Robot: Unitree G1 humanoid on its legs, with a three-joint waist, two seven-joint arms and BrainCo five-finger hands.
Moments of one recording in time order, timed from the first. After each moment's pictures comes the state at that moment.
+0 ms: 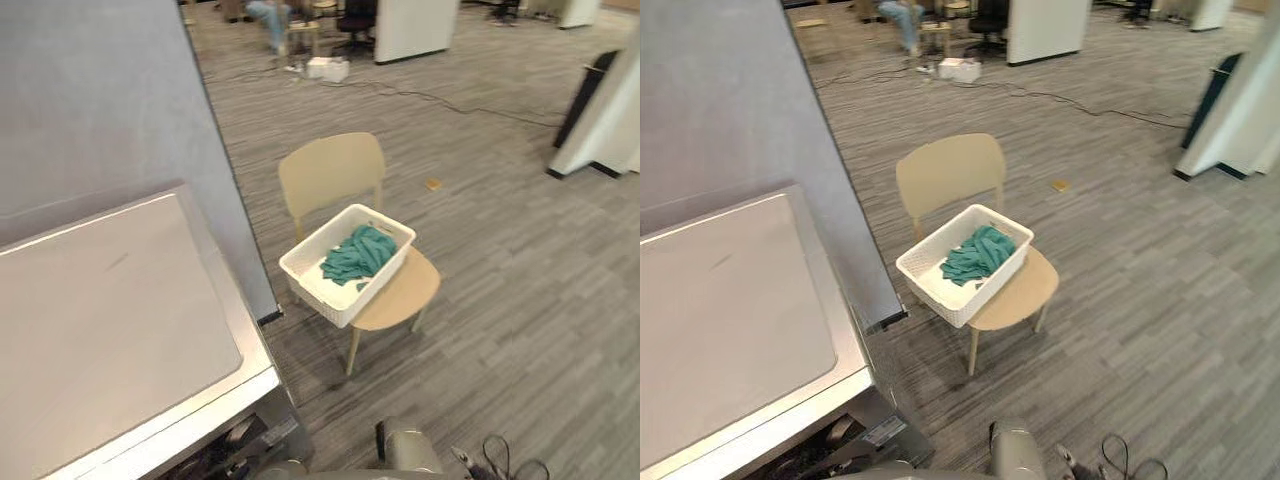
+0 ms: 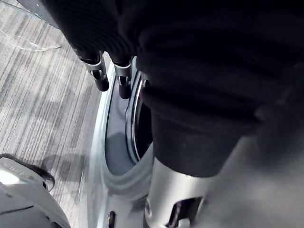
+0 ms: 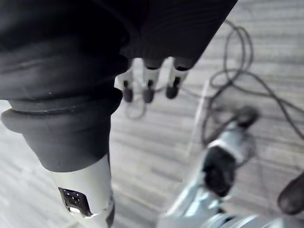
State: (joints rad) left arm 0.15 -0.04 0.49 0.96 -0.06 0.04 0.23; right arm 0.21 0.09 -0.66 0.90 0.16 -0.01 -0.19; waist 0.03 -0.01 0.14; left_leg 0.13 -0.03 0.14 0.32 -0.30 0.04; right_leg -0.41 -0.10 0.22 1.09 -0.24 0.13
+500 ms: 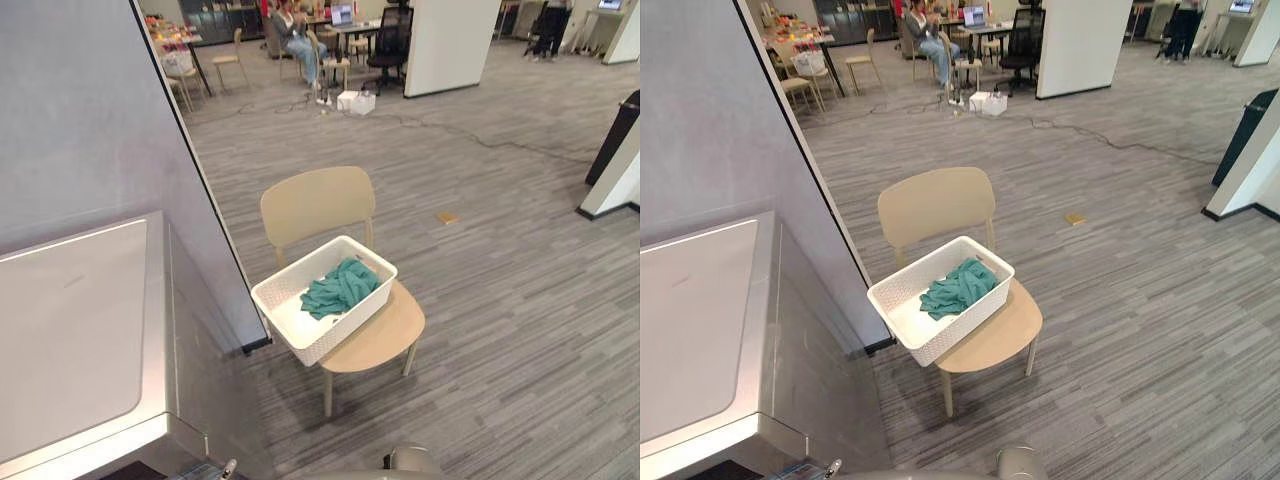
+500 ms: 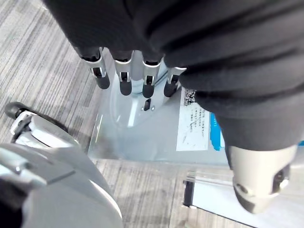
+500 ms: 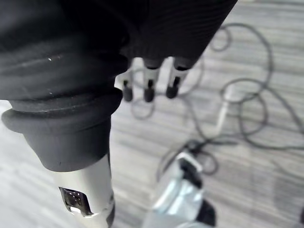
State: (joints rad) left arm 0.20 -0.07 0.64 0.98 0.04 -0.01 0.18; right arm 0.22 0.01 -0.60 0.94 0.19 0.03 -0.17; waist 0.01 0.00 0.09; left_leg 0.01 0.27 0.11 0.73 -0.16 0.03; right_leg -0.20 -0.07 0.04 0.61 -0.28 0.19
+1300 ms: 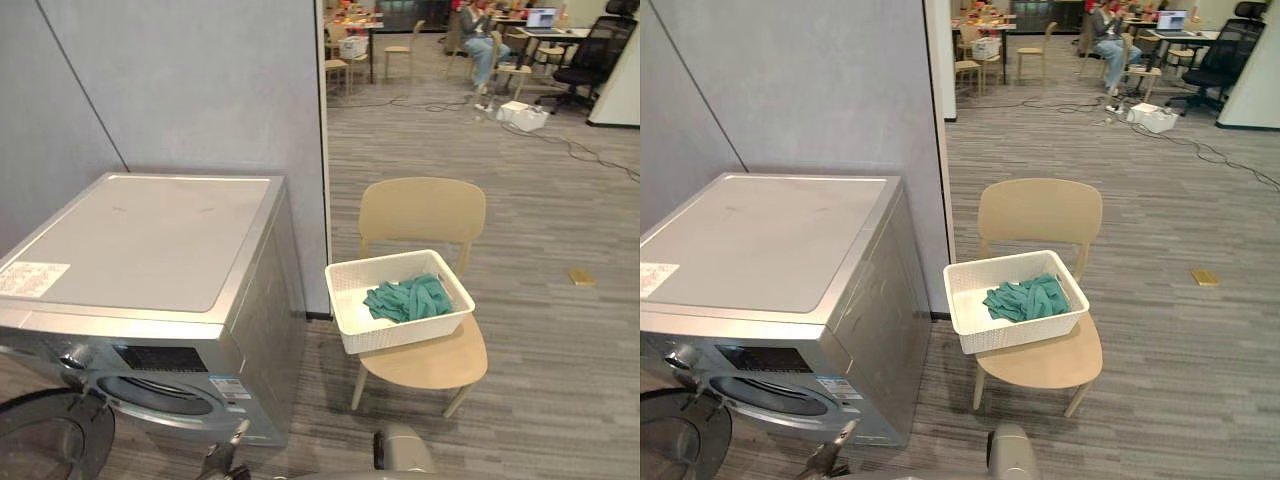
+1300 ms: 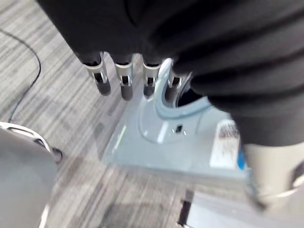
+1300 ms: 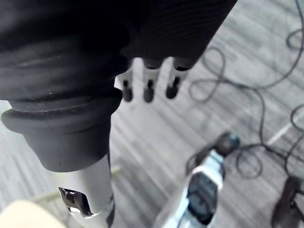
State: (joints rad) left arm 0.07 -0.02 0.39 0.99 0.05 0.00 0.15; right arm 0.30 0.09 -0.67 0.90 0.20 0.00 -0.17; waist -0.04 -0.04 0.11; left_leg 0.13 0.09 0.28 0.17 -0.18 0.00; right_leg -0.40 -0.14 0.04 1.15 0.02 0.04
